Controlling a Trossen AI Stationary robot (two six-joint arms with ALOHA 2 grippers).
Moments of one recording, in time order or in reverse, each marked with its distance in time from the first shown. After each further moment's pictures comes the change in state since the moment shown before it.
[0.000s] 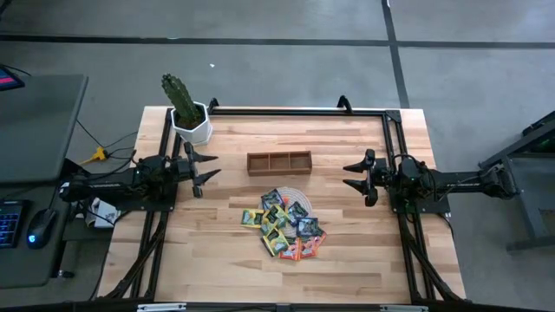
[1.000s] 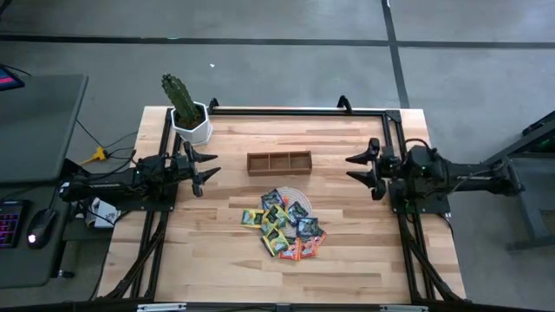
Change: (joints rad) left arm 0.000 0.000 0.000 0.008 -0.025 -0.111; right arm -0.009 0.152 0.352 -0.209 -0.055 0.011
